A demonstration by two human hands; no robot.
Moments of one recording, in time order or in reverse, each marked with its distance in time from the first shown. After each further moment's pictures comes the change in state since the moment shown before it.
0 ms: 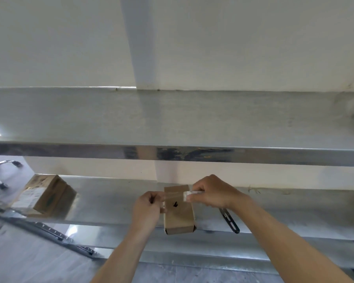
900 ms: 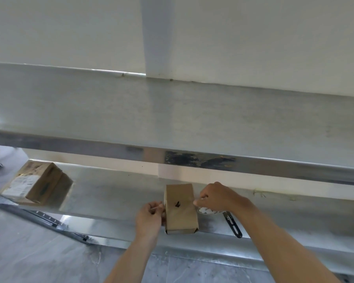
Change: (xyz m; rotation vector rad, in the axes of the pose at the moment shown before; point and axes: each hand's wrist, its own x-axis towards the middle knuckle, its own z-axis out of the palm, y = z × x) left_hand 0.015 -0.056 0.025 -0.183 0.106 -0.279; right_hand 0.046 0.059 0.018 -0.347 -0.120 0.179
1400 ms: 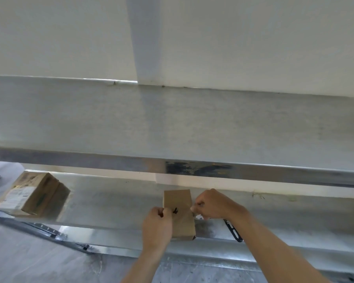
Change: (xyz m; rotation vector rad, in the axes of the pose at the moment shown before) left_hand -0.019 0.019 0.018 0.390 0.019 0.141; right_hand 0.002 -0.001 0.012 0.135 0.013 -0.059
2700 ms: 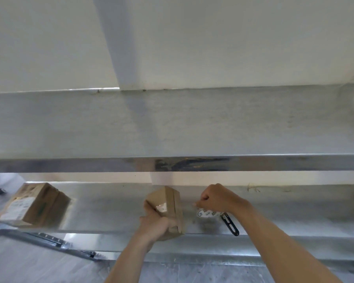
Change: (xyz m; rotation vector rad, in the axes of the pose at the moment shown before) left_hand 0.009 0.008 -0.017 0.103 -0.384 -0.179; right_hand -0.012 0.029 -0.009 0.077 0.097 0.021
